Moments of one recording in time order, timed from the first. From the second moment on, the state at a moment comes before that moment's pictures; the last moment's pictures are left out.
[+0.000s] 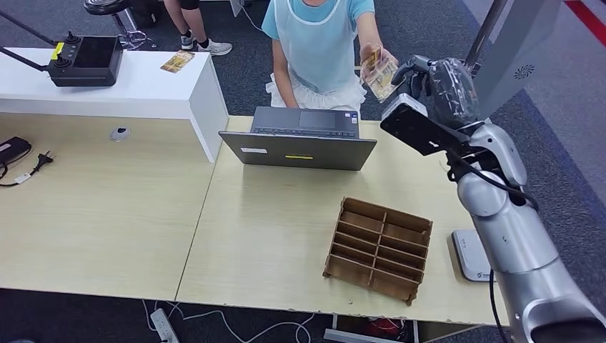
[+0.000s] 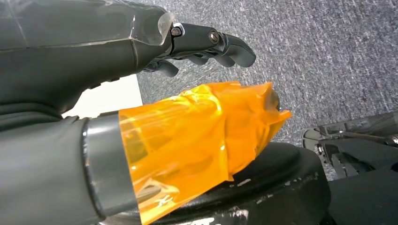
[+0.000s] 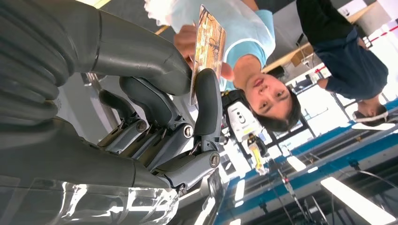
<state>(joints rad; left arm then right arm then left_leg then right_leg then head) -0.08 -0.20 1.09 -0.23 -1.43 0.18 -0.02 -0.74 -0.25 0.41 -1.51 0.70 0.02 -0.09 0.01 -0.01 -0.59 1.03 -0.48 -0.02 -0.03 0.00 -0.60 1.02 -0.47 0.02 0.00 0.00</state>
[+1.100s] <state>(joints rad) -0.08 -0.21 1.06 -0.23 -1.45 0.17 -0.01 -1.05 -0.14 0.45 -0.92 0.73 -0.01 0.00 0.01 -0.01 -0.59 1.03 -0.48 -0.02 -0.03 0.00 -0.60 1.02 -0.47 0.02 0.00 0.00</state>
